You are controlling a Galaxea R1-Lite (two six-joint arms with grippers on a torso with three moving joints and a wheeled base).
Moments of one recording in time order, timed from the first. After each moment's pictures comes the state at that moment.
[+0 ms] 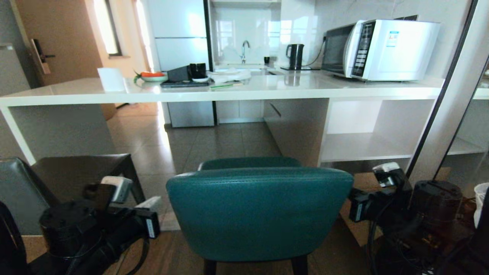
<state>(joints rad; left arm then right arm) -0.34 1.83 -0.07 -1.54 0.13 -0.12 0.24 1.95 -0.24 -1.53 0.11 0.03</state>
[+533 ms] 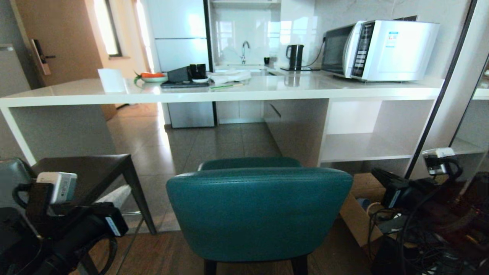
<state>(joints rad) -0.29 1.52 -0.01 -1.47 0.13 -0.12 0.14 1.70 -0.19 -1.48 0.12 0.04</state>
